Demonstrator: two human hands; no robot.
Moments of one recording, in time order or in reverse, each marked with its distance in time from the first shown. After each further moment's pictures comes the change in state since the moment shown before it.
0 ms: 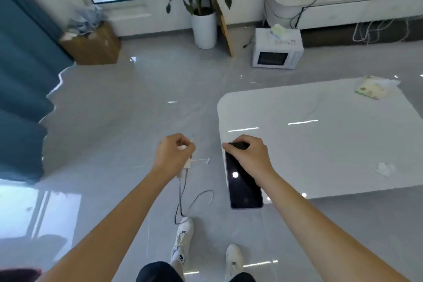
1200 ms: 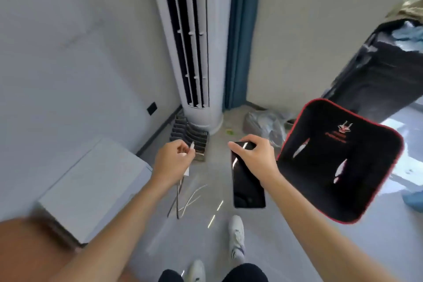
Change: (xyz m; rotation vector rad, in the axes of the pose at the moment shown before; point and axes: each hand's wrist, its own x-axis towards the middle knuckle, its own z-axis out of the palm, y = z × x) left_hand -0.969 -0.458 -0.215 -0.521 1.682 -1.310; right_hand -0.914 0.071 0.568 -0.756 -1.835 -0.966
